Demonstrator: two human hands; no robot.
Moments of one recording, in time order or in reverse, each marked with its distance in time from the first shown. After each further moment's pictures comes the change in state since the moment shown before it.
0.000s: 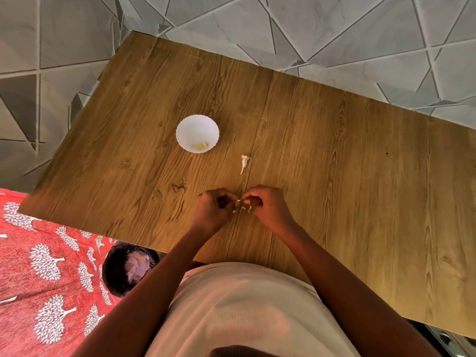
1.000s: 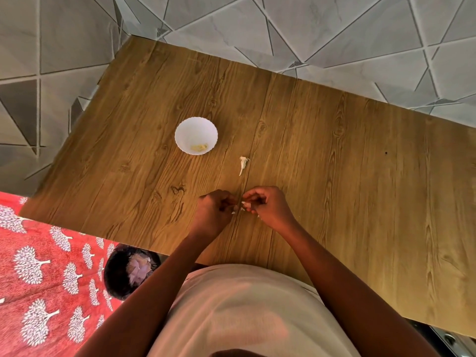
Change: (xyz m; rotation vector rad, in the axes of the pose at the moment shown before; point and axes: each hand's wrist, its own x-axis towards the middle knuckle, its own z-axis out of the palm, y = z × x) left_hand -0.003 0.000 0.003 0.107 0.059 0.158; right_hand -0.001 0.000 -0.004 0.322 -0.018 0.261
